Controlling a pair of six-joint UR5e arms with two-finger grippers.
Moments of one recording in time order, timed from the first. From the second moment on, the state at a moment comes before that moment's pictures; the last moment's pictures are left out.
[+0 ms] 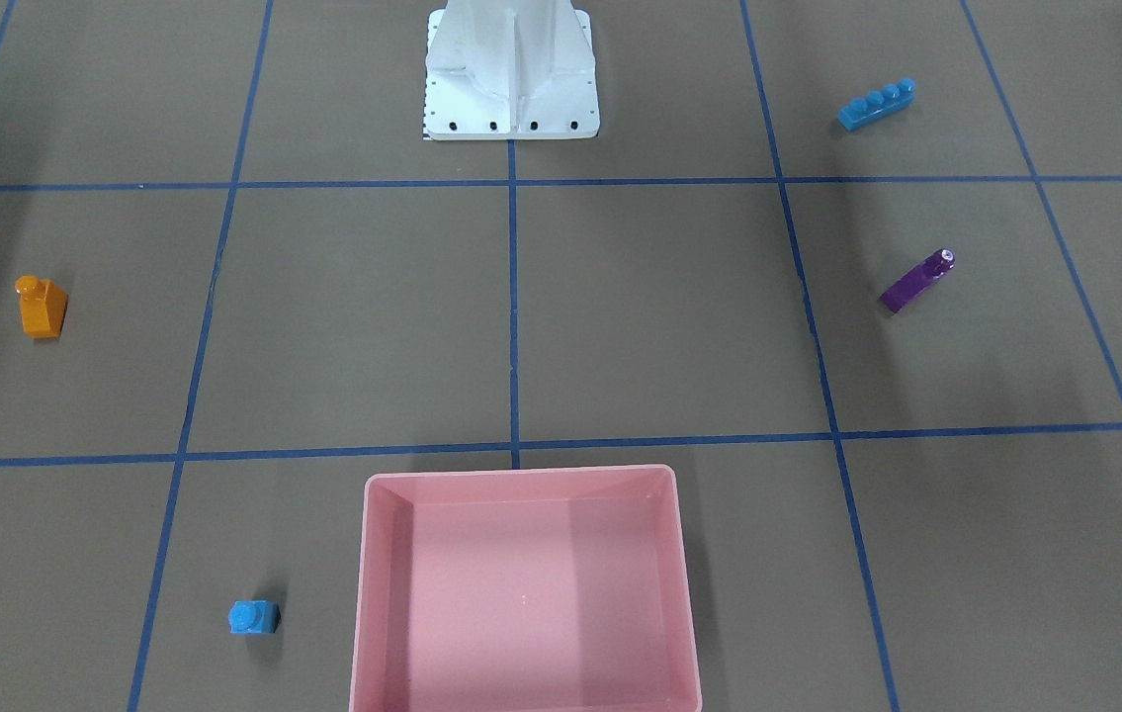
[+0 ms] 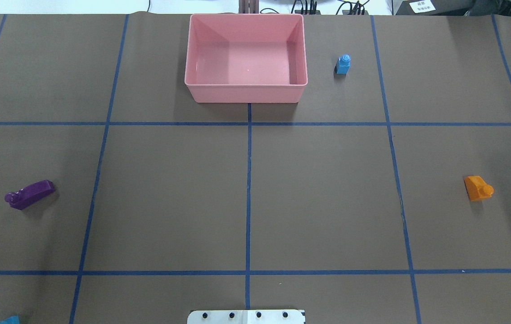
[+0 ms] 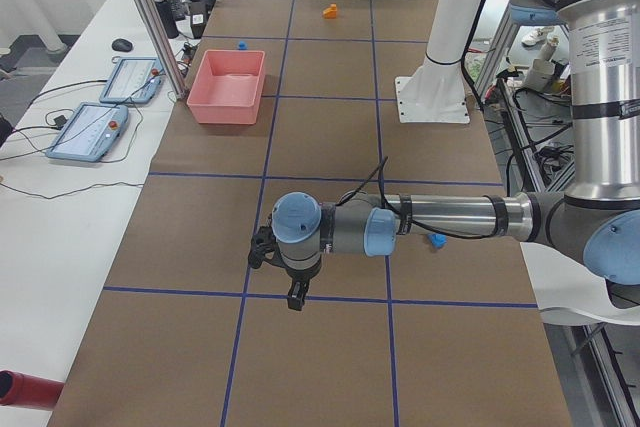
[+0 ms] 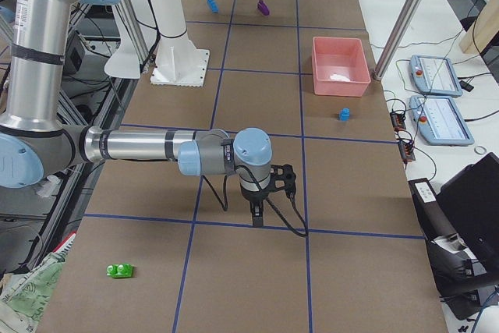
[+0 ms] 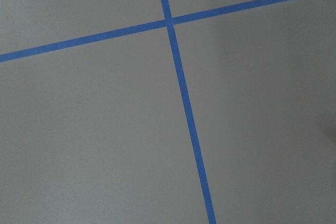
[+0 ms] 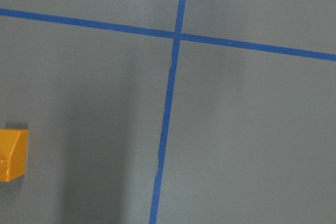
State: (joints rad) left arm -1.56 -1.41 -1.72 -1.60 -2.39 0.20; right arm 1.56 -1.79 1.82 -1.52 2.30 -0.04
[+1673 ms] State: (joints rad) left arm -1.56 -1.41 -1.73 -1.61 -2.39 0.20; right arm 1.01 -1.78 1.80 -0.99 2.14 0.71
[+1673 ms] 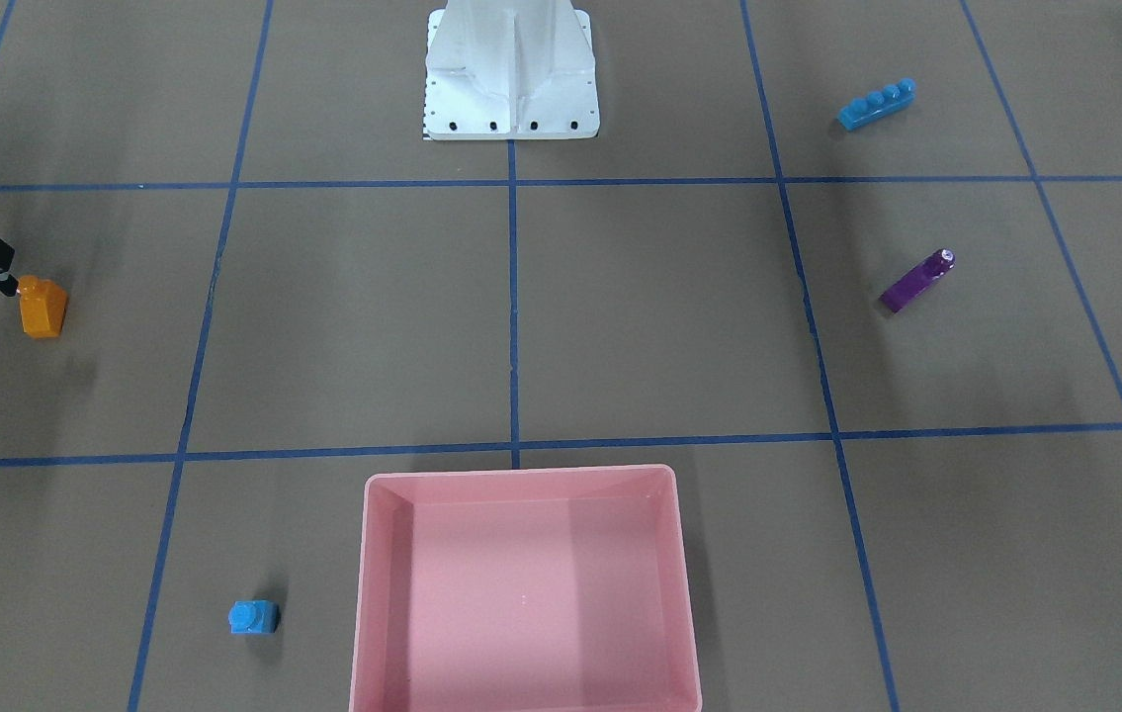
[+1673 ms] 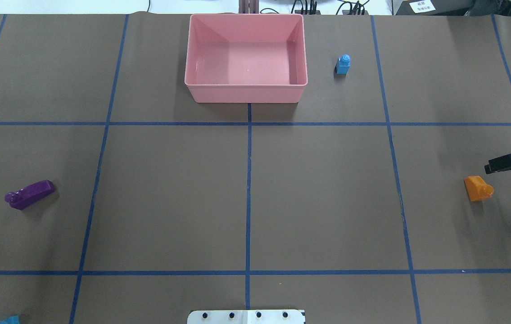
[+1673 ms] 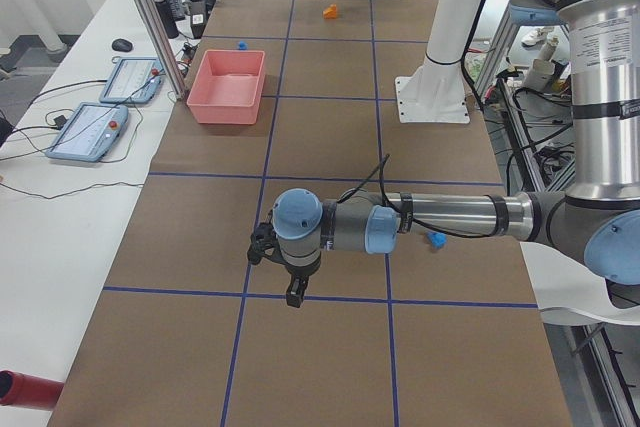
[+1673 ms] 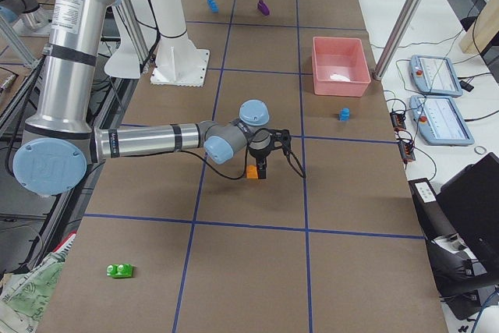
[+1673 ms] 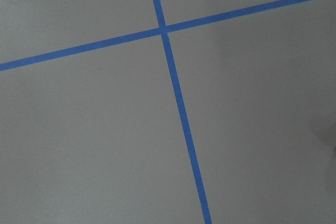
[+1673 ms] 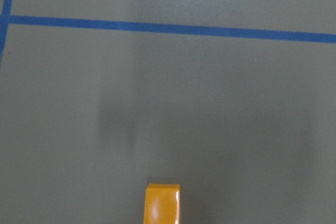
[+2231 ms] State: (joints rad) left arm -1.56 -1.41 -1.73 -1.61 -2.39 0.20; right arm 0.91 -1.77 1.75 -0.98 2.11 0.71
